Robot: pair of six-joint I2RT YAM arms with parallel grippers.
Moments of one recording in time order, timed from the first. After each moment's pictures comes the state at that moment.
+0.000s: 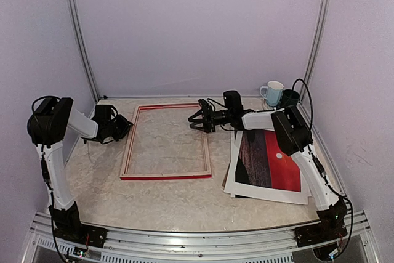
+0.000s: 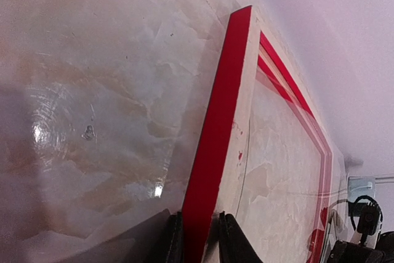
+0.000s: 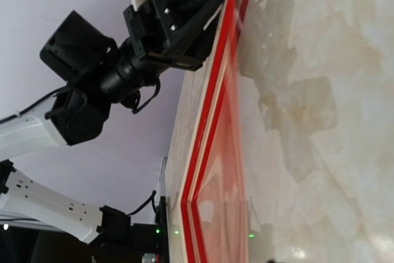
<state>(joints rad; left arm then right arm) -0.08 2.06 1.01 0.46 0.25 -0.89 0.50 2.68 2.03 0.36 -1.16 1.05</state>
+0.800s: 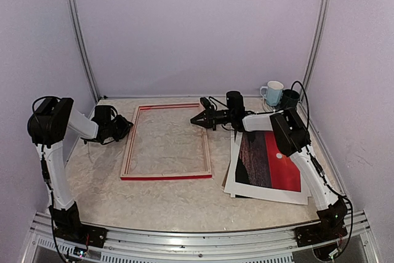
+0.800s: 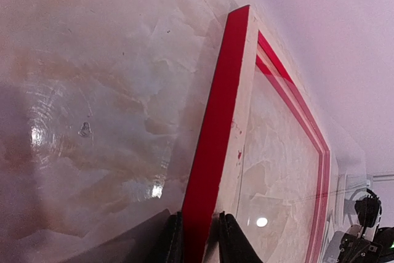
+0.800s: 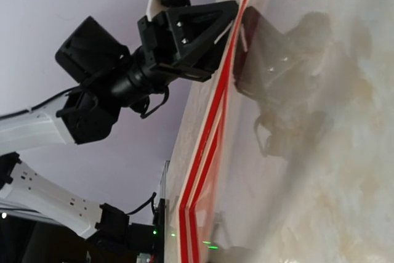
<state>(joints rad) -0.08 2.06 1.00 0.49 0.26 -0.89 0.49 2.73 2.08 0.48 -1.19 1.10</state>
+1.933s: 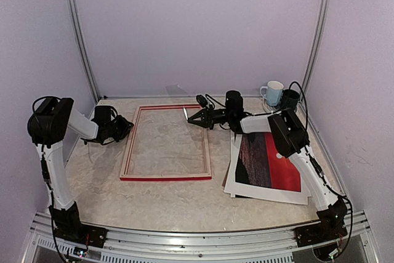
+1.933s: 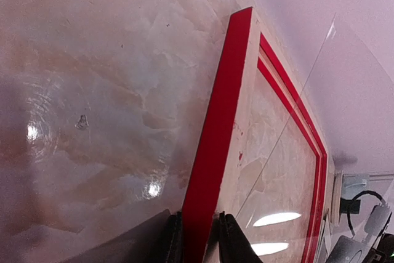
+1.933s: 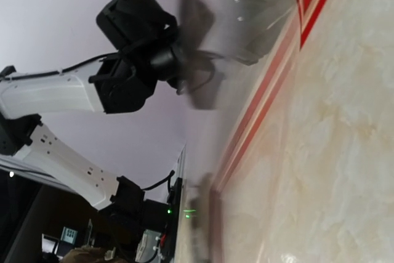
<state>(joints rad) -0.08 2.06 0.99 0.50 0.28 -0.91 0.51 2.73 2.06 0.69 -1.26 1.18</state>
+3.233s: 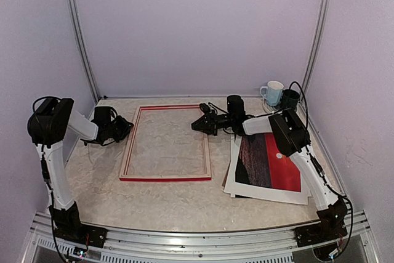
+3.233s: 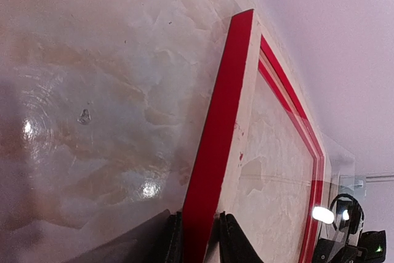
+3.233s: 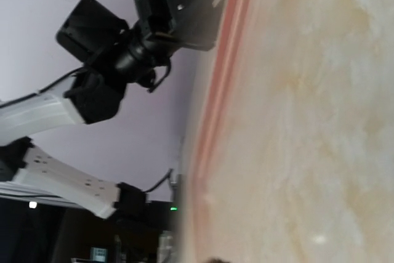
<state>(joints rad) -0.08 2.06 0.98 0.52 0.28 -0.93 0.49 2.73 2.01 0.53 -1.26 1.17</state>
